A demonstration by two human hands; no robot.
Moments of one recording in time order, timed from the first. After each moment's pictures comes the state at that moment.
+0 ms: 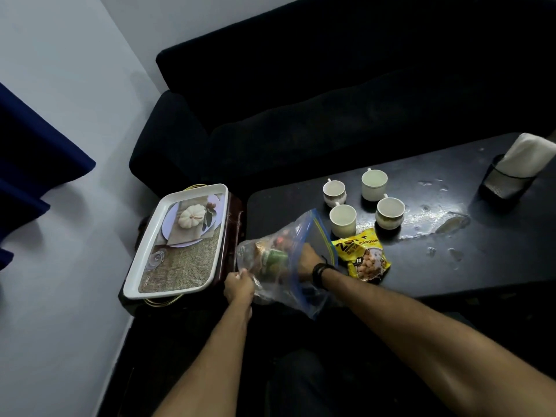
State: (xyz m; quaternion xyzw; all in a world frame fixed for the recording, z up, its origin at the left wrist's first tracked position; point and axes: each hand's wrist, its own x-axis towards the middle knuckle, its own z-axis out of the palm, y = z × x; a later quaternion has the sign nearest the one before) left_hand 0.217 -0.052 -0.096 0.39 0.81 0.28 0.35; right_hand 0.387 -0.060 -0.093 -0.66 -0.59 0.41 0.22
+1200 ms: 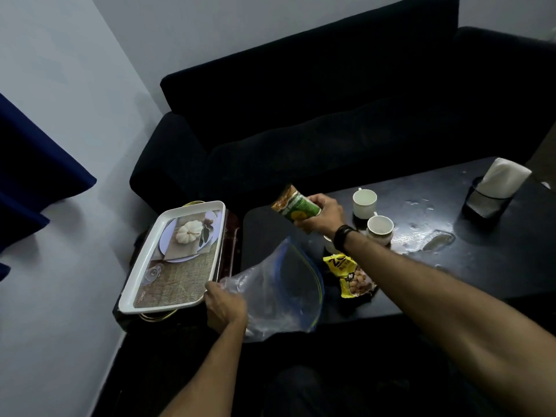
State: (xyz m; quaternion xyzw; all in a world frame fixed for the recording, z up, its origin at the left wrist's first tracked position) left_hand 0.223 -0.082 -0.060 0.45 0.83 0.28 0.16; right_hand 0.475 -0.032 -0.015 -0.68 -0.40 0.36 0.50
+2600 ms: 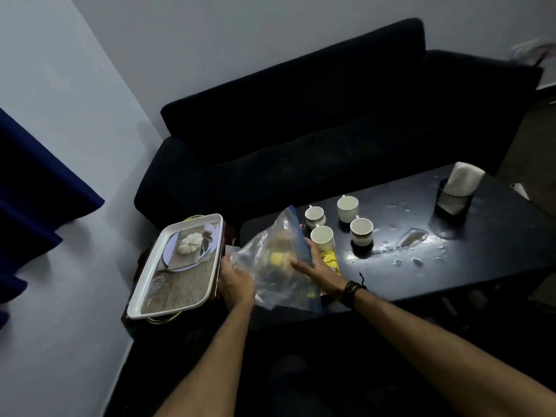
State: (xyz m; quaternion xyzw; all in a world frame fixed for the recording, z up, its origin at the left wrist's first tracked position) left_hand 0.258 -0.099 -0.008 0.52 0.71 0.41 0.23; right_hand 0.442 -0.158 -0.036 -0.50 -0.48 0.54 0.48
